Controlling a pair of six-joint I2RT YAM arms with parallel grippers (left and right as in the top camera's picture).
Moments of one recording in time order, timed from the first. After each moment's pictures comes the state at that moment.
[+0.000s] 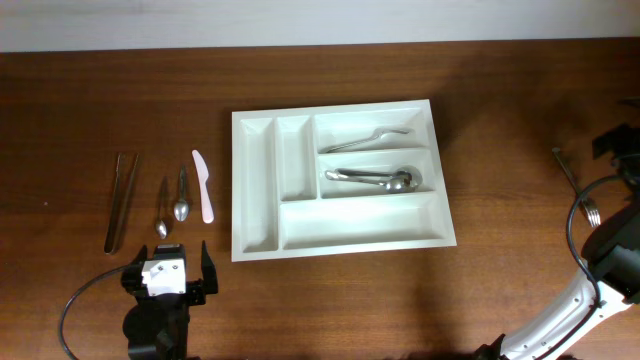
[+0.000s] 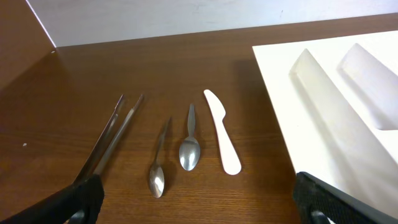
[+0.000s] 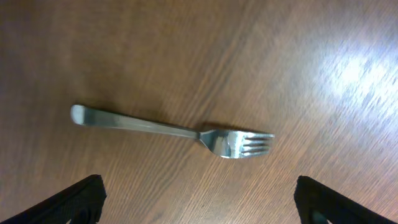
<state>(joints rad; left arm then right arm) 0.08 0.01 0.13 -0.42 -0.04 0.11 -0.68 2.23 2.03 -1.25 0.04 0.53</state>
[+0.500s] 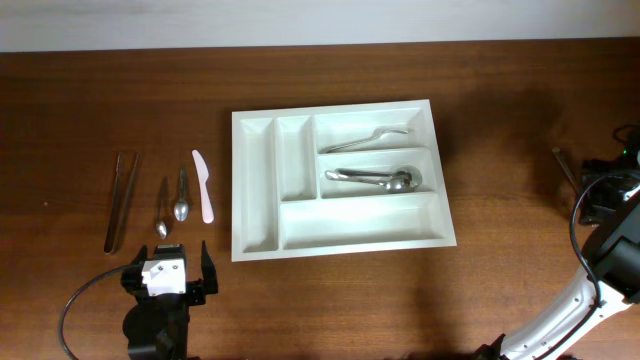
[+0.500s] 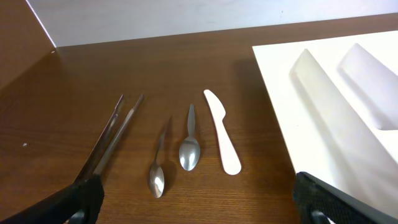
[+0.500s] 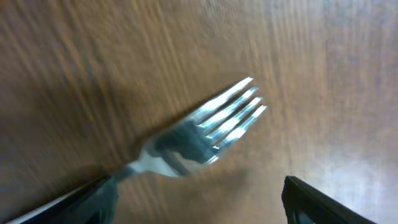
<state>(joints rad) 0.08 0.01 0.13 -0.42 -0.04 0.11 -0.68 2.23 1.76 -1.08 0.05 1.21</state>
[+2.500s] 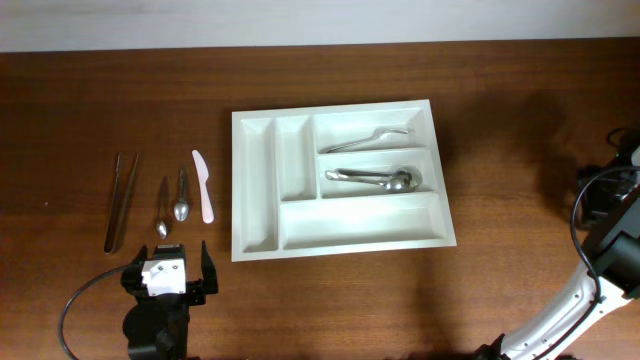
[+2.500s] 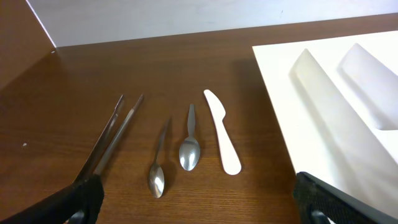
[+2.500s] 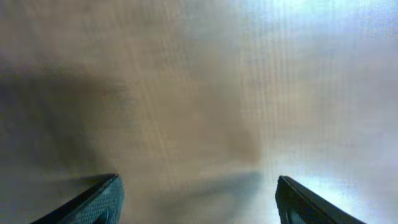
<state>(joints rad) 0.08 0.01 0.13 -0.42 -0.04 0.11 -0.68 2.27 1.77 -1.15 0.15 1.10</state>
